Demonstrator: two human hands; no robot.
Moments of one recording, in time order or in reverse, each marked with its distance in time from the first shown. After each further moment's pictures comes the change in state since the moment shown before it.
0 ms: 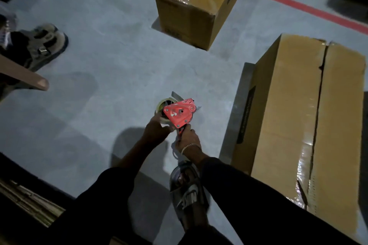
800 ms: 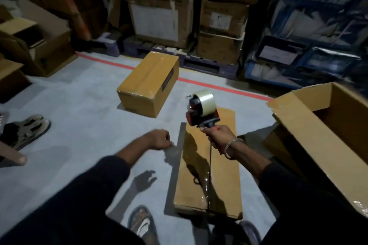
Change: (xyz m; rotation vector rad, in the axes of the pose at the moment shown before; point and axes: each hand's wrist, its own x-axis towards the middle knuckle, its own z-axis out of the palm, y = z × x) left_hand -0.116 0.339 -0.086 0.428 -0.375 0.262; right_hand -0.249 0.081 -0.415 0.773 0.212 -0.108
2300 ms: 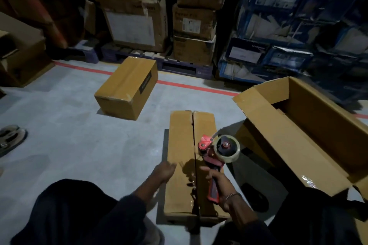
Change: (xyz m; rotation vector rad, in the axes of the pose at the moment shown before) left_hand -0.020 0.094 0.167 -0.532 -0.006 -0.212; right_hand -0.135 0.144 -0.066 0.750 -0.109 0.298
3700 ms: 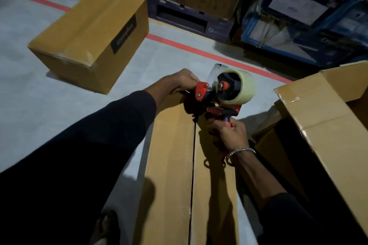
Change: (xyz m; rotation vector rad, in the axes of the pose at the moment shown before) left_hand 0.367 0.219 -0.083 -0.101 -0.056 0.346; right_hand 0.288 -0.163 -0.010 -0.589 0.407 -0.304
